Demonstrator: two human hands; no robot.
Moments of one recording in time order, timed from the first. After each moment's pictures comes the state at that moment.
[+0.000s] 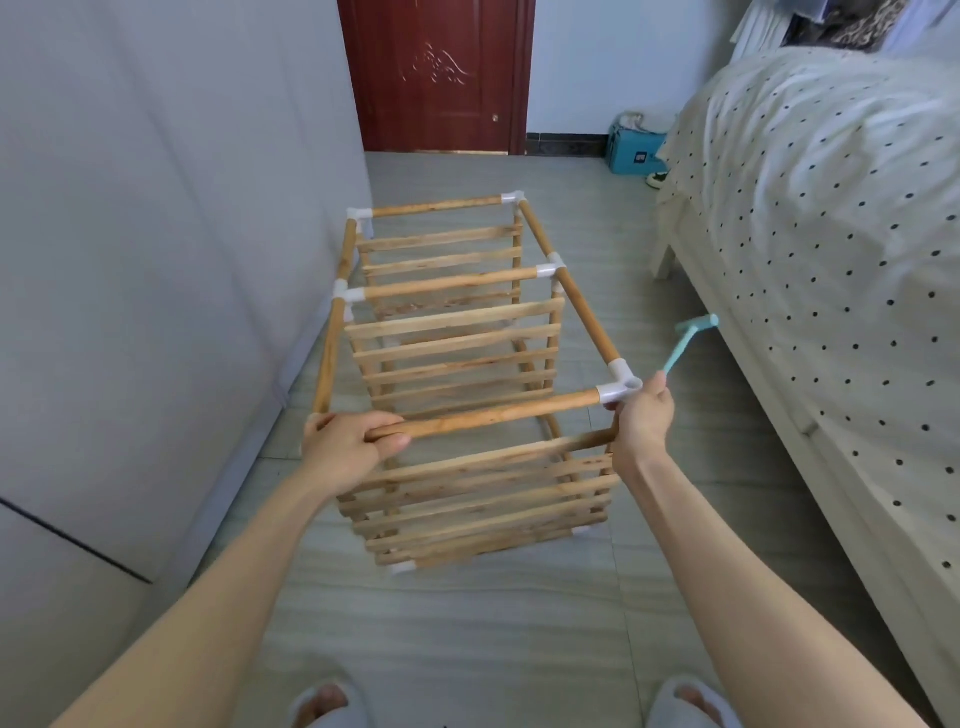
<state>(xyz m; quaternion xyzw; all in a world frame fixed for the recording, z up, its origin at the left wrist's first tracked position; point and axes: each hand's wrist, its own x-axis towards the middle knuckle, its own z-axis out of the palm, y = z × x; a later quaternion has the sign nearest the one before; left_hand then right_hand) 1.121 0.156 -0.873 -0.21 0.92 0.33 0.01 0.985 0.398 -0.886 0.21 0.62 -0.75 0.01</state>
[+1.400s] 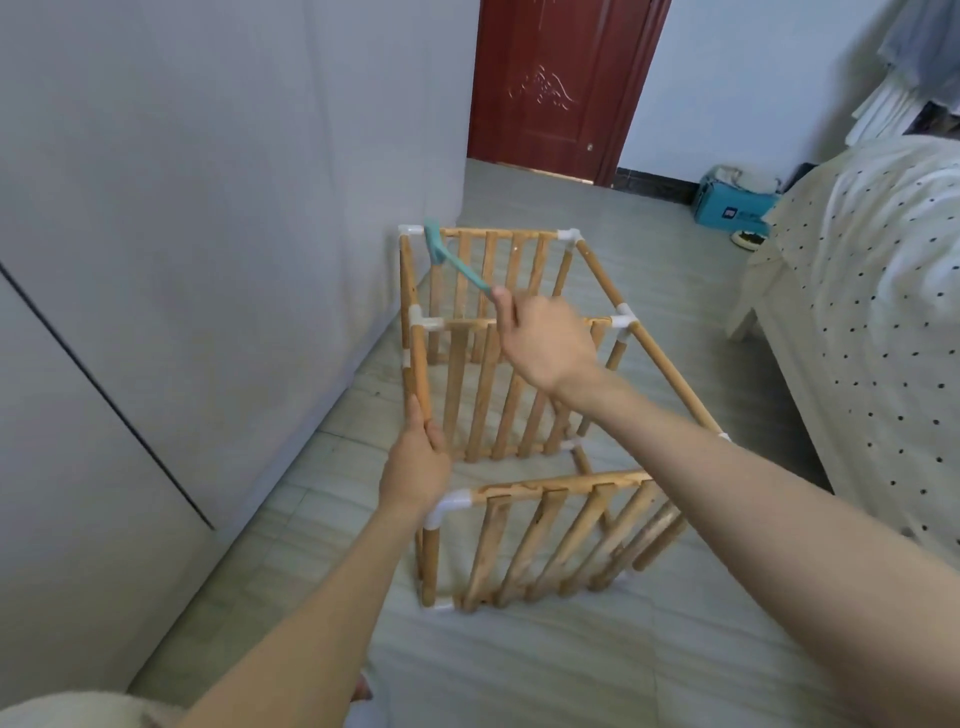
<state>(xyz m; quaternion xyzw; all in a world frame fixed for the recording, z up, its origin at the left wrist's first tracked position) 1.127 0.149 -0.903 -0.37 0.79 0.46 -0.13 1.026 0.222 -0.773 -0.37 0.89 -0.26 -0.03</state>
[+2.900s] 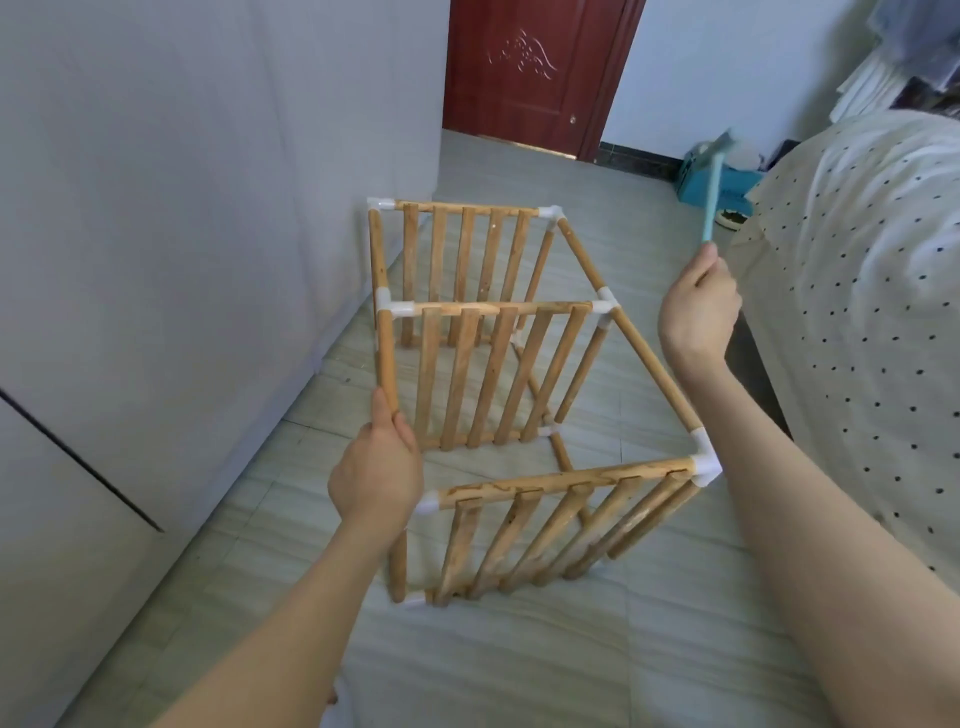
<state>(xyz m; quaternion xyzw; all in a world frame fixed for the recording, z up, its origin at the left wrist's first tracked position) 1.125 0.163 -0.892 -0.44 0.85 0.29 -0.10 0.925 0.314 -0.792 -0.02 0.88 -0.44 -0.16</state>
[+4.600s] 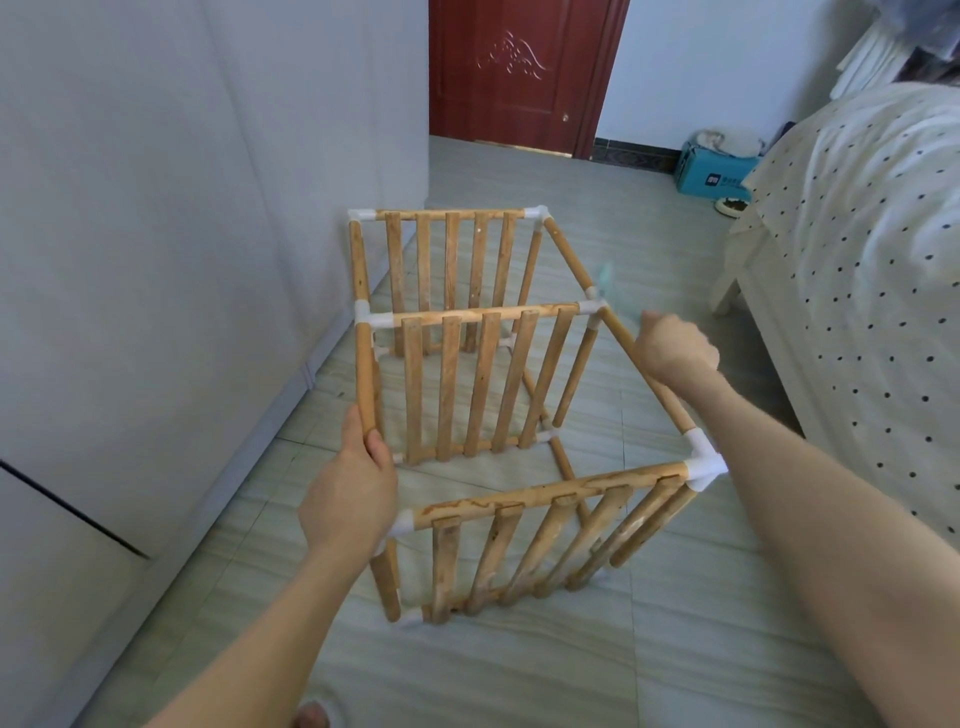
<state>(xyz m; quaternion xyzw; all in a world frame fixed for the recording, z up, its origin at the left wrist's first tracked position) 1.121 0.165 -0.902 -0.43 0.84 0.30 -0.13 0.888 0.339 -0.824 0.04 0.93 -0.36 0.01</state>
